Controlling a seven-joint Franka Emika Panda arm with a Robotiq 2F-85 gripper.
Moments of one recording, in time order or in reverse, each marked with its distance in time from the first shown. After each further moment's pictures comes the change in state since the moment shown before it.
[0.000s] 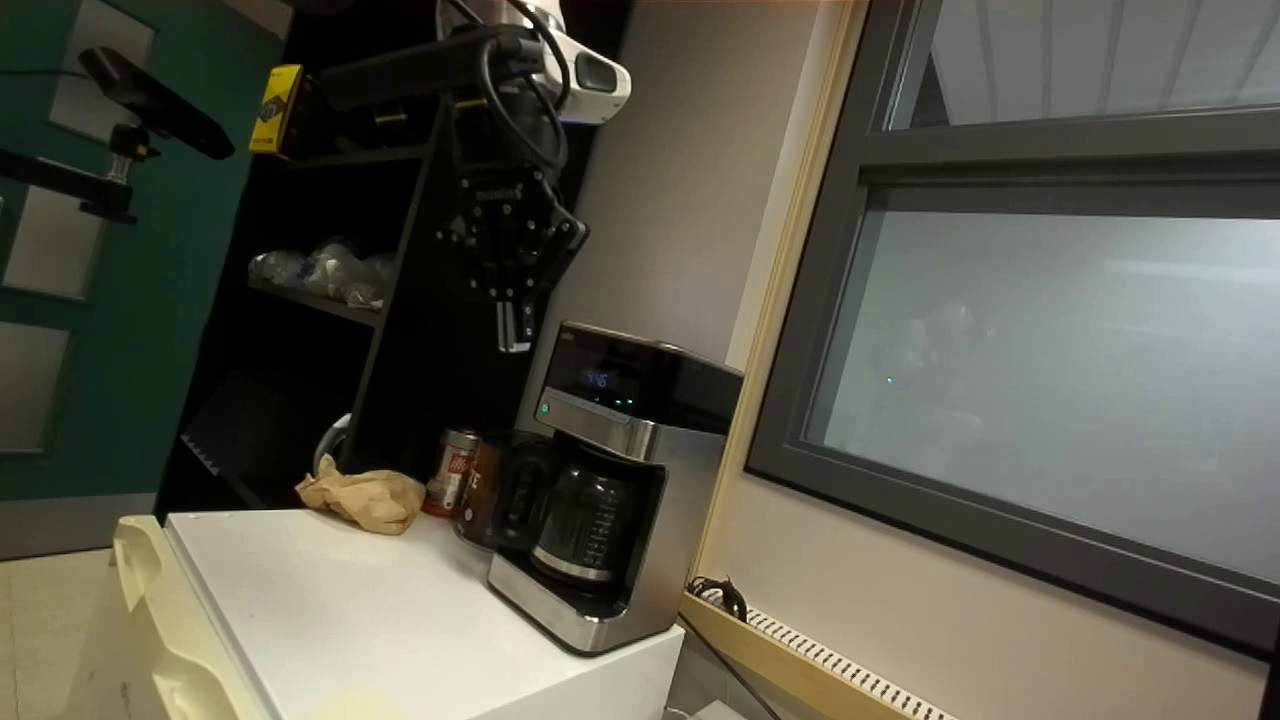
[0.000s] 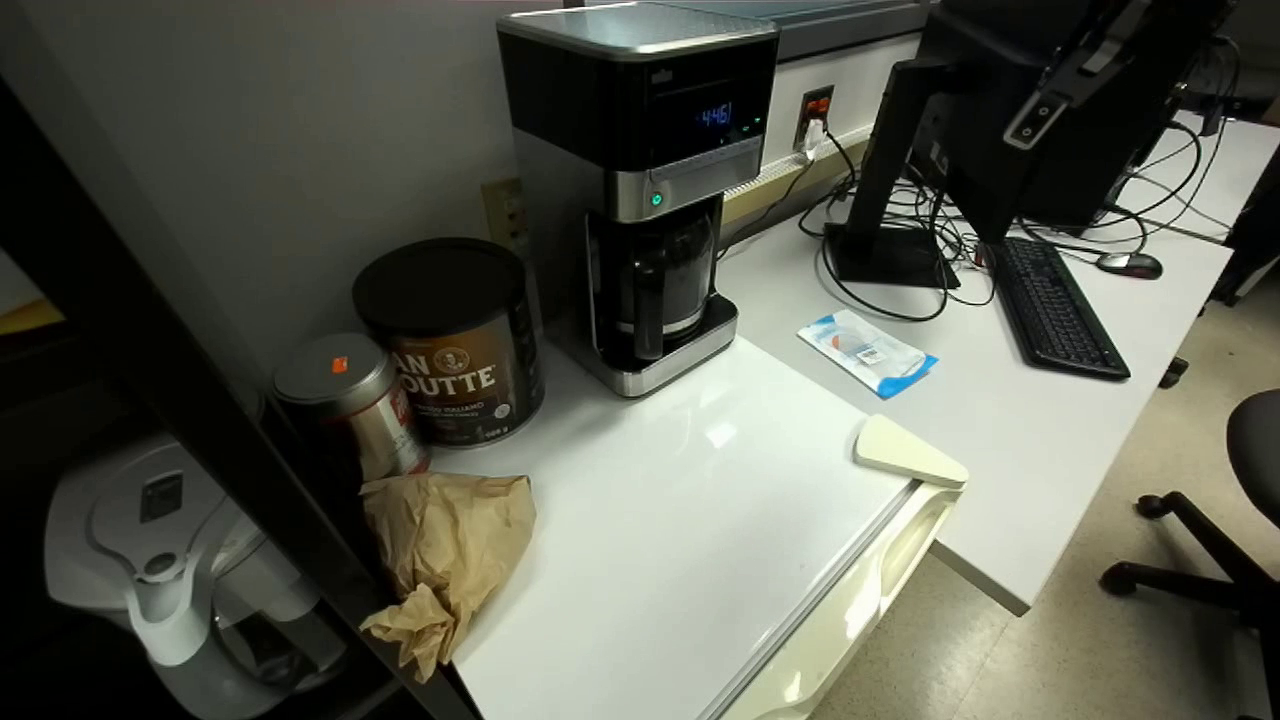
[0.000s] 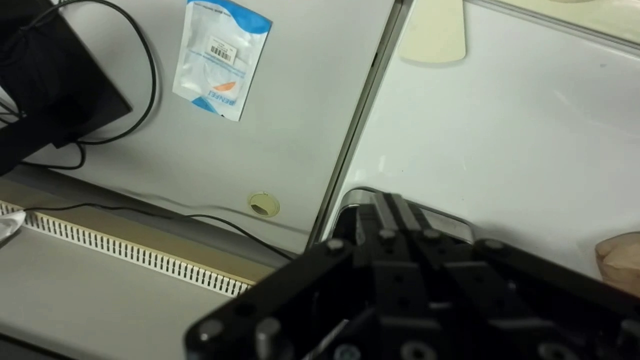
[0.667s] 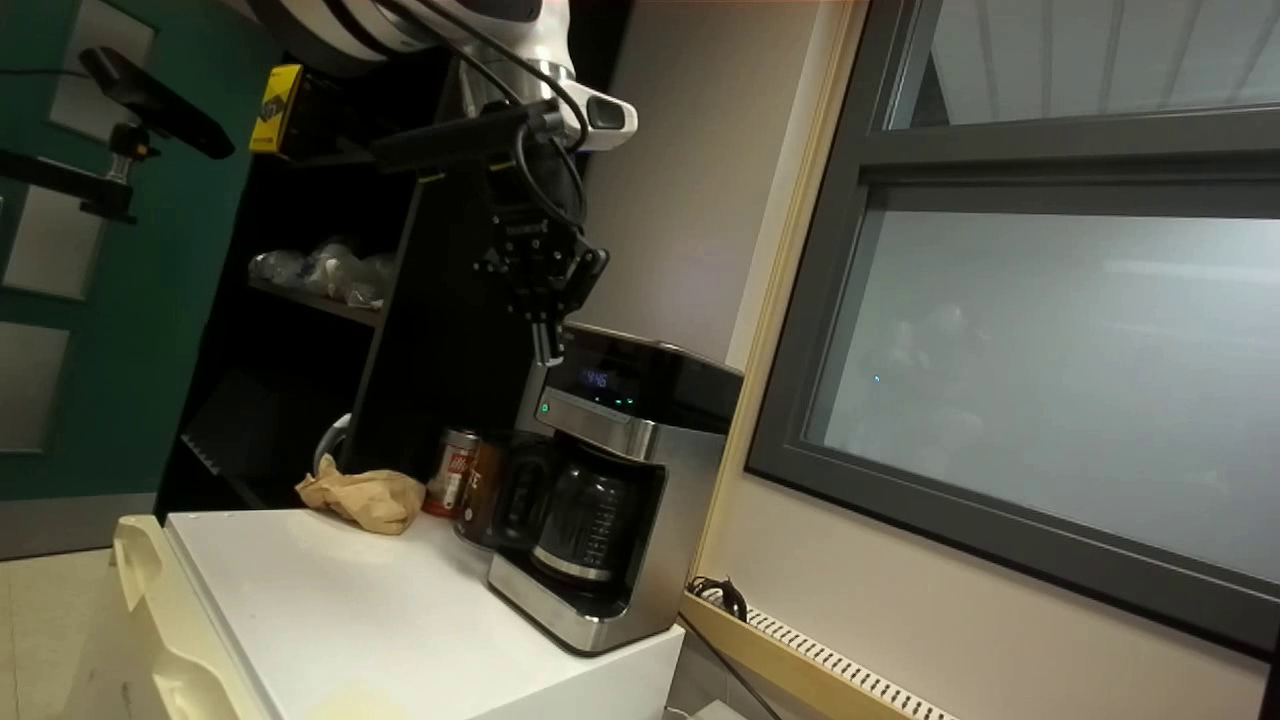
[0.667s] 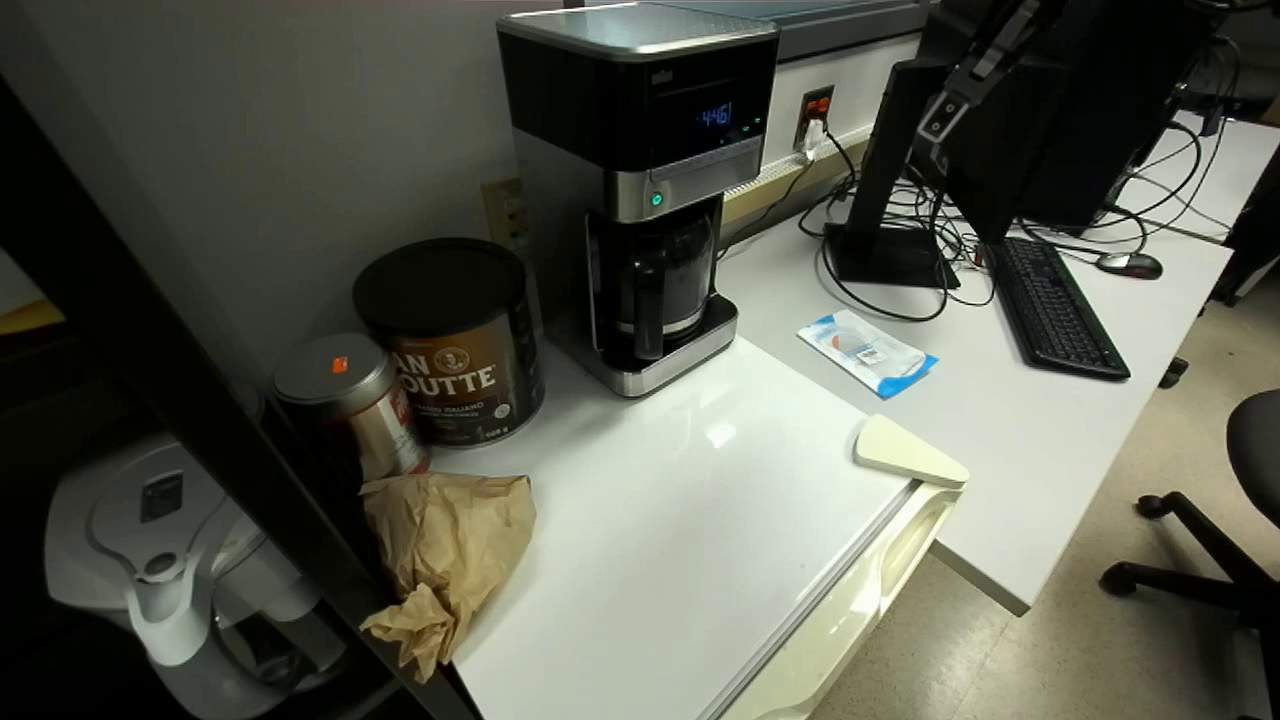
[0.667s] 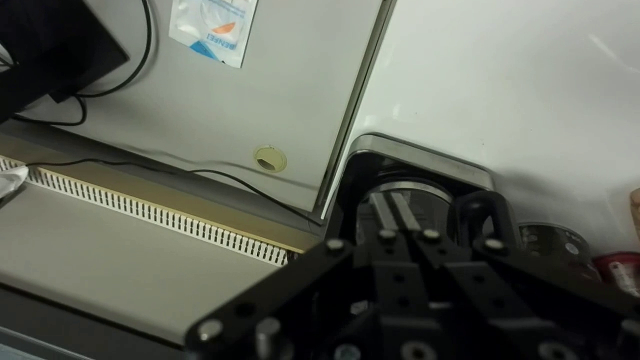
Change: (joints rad) arm 0.037 0.124 -0.017 0.124 -0.058 0.086 0.093
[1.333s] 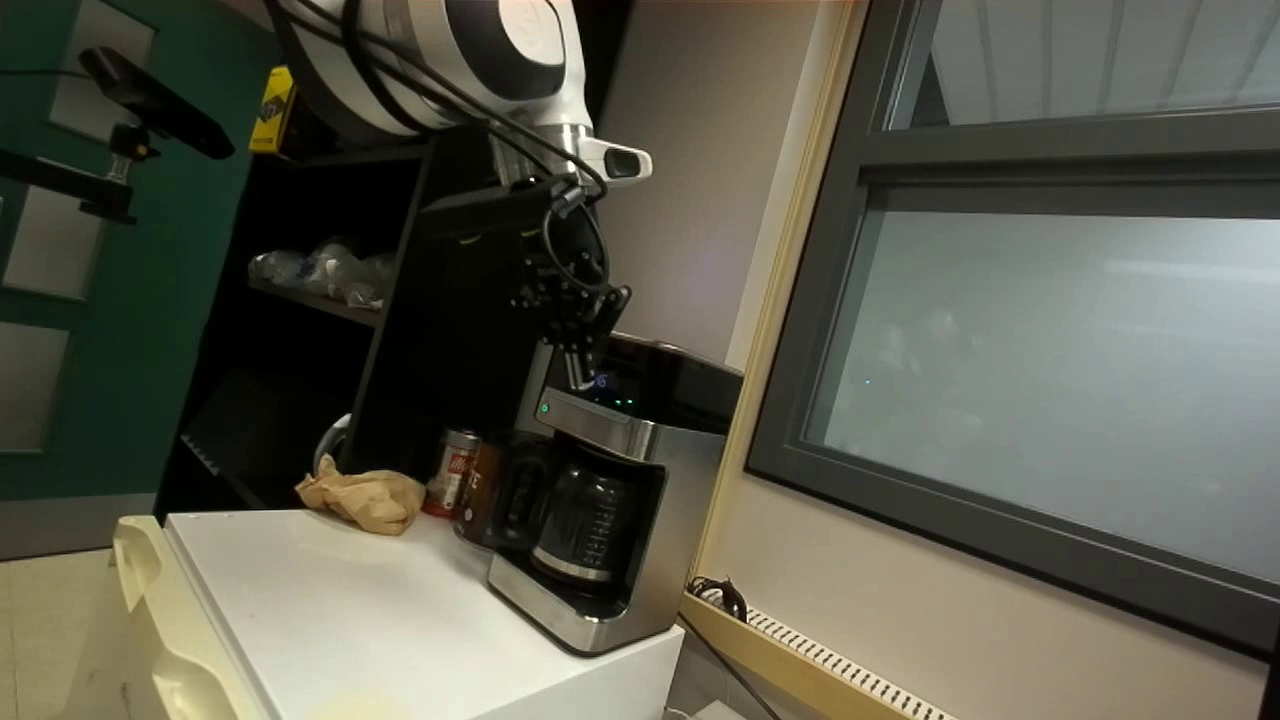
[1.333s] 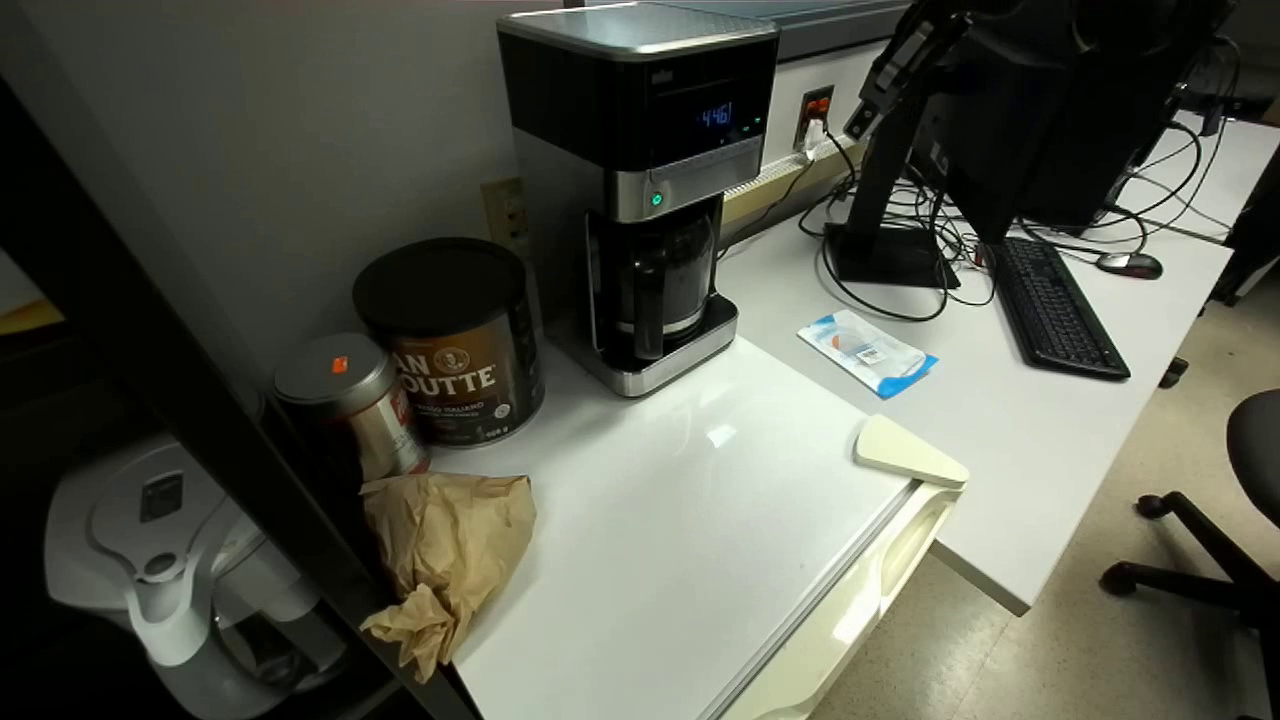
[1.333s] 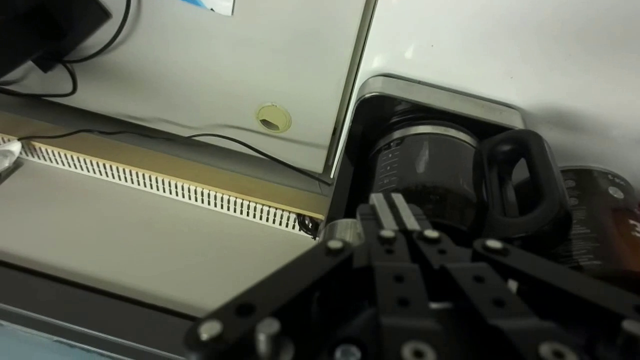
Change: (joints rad) arm 0.045 0.154 -0.047 0.155 0.000 0.085 0.080
